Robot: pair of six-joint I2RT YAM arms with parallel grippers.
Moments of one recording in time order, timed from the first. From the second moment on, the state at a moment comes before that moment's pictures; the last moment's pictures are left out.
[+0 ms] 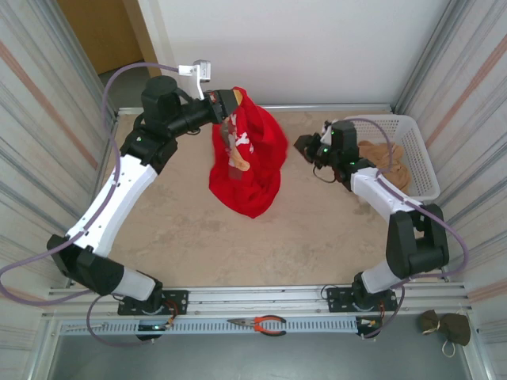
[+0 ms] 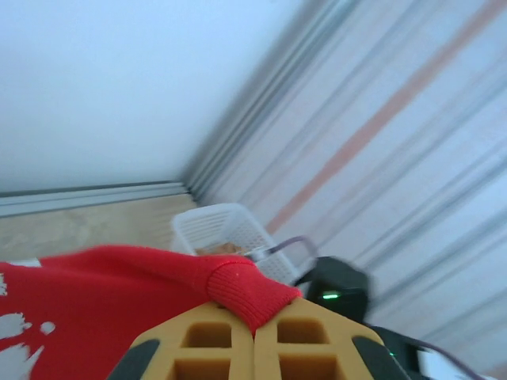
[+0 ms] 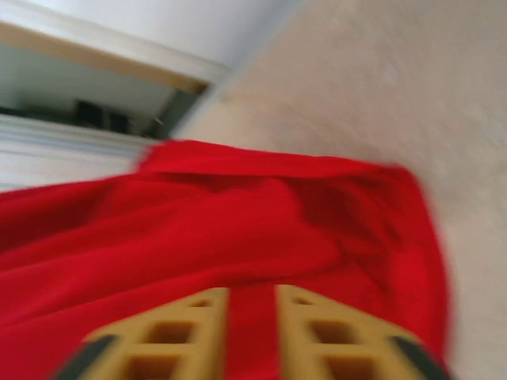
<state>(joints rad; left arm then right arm) -0.45 1.43 1.58 -0.20 0.50 -0.61 0.27 1.53 1.01 0.00 -0.42 0.96</state>
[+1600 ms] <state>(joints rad) -0.15 1.59 2.04 -0.27 0.79 -0.74 0.43 1.34 1.56 -0.17 -0.53 0.78</state>
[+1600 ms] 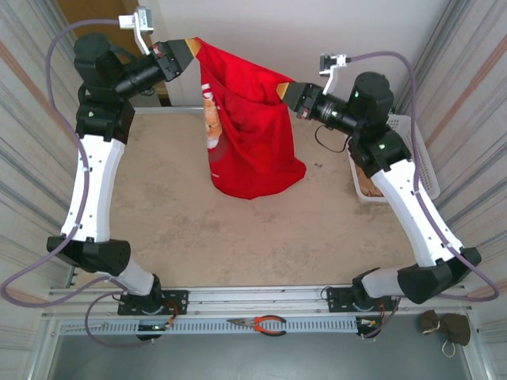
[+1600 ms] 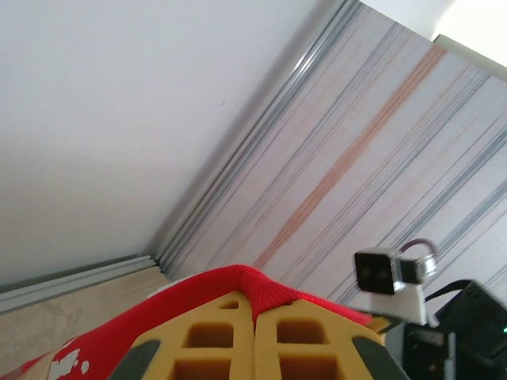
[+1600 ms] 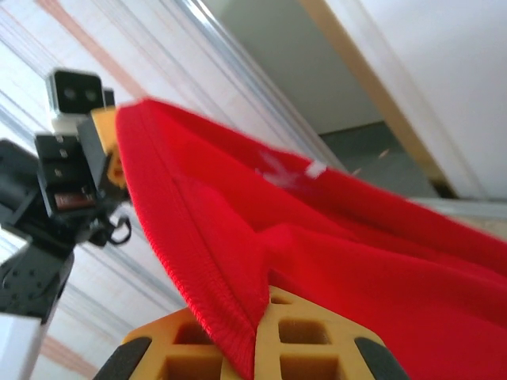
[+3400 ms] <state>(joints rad) -0.72 1.99 1.47 -0.50 -0.21 0.02 0.28 1.01 0.46 -0.05 -0.29 0.93</state>
